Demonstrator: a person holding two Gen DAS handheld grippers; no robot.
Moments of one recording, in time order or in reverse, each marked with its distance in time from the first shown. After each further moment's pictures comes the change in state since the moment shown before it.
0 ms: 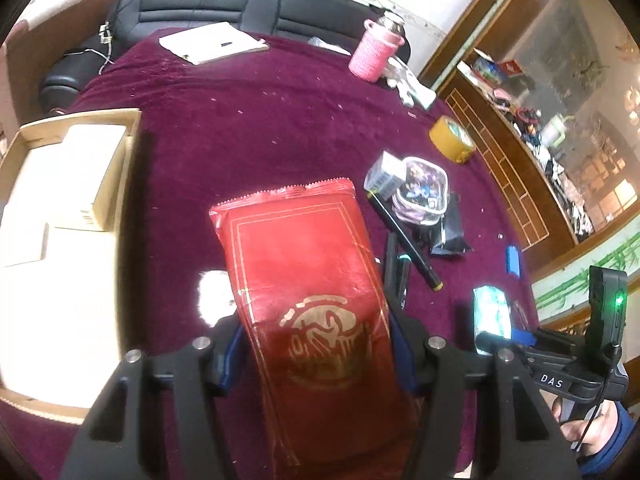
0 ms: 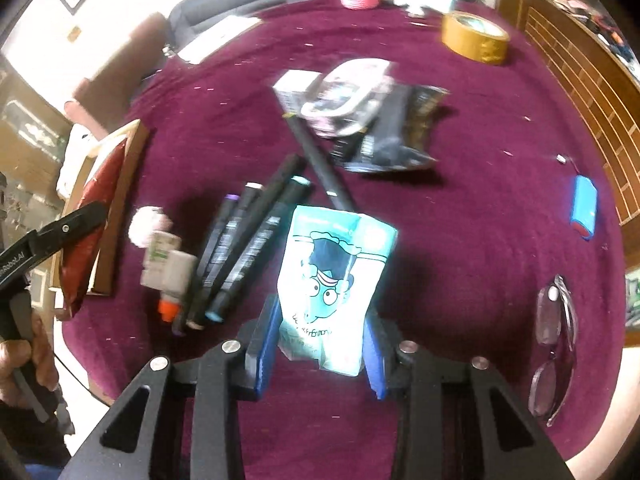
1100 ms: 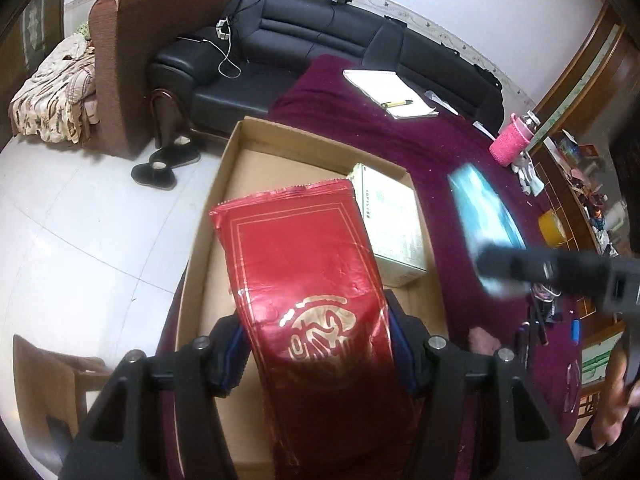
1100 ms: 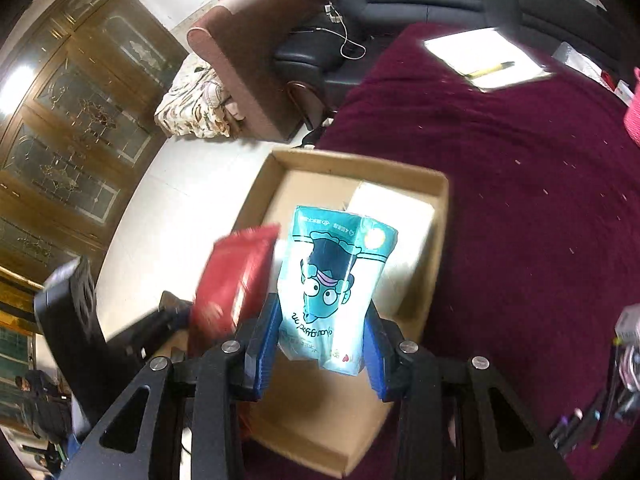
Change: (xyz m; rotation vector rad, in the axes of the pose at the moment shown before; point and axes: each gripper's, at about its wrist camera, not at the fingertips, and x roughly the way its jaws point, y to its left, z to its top) left arm -0.078 0.234 0.021 -0.199 -0.105 0.195; right arm 0.098 0.349 0.145 -0.340 0.096 0.284
